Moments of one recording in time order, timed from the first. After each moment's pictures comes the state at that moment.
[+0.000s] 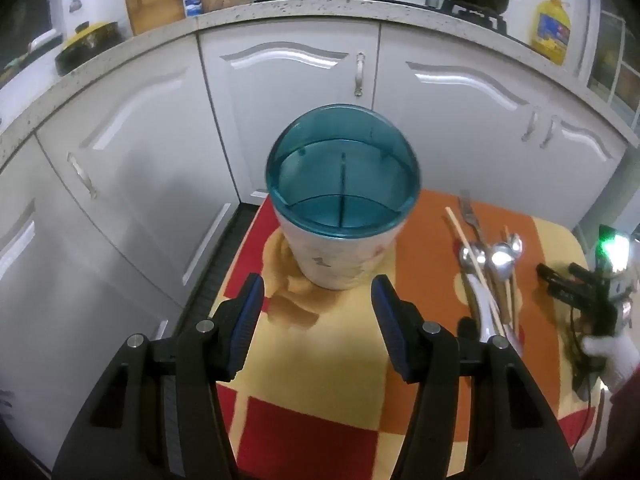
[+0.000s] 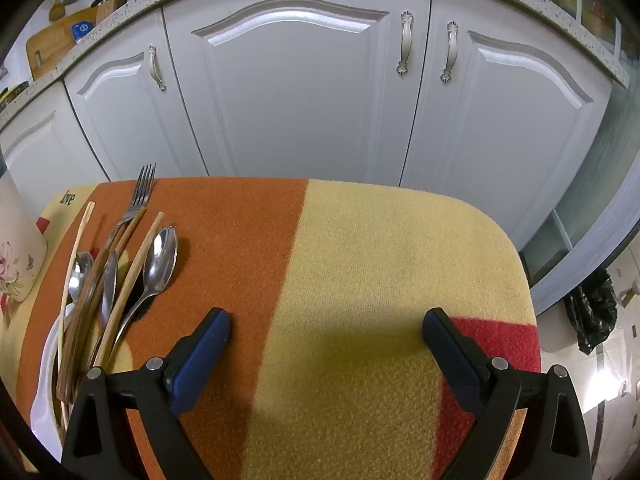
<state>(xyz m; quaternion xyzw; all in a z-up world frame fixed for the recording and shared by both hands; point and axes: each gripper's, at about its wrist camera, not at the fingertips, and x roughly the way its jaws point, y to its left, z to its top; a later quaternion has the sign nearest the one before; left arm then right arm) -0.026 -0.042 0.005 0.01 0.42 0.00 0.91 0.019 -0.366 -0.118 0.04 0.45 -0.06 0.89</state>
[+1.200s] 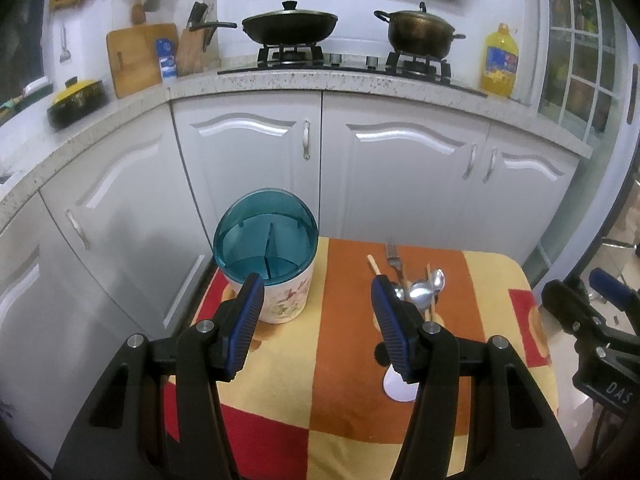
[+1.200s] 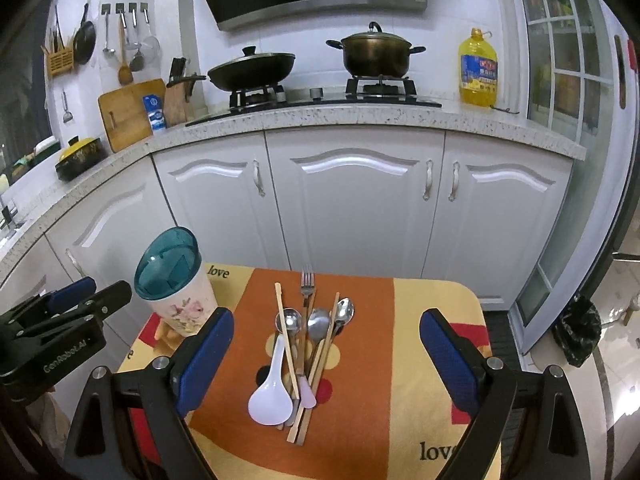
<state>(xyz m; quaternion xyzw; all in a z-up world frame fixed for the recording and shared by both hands) -0.079 -0.087 0.079 0.01 0.33 -0.05 0.94 -0.133 -0.234 0.086 0.05 0.31 -0.03 0.95</state>
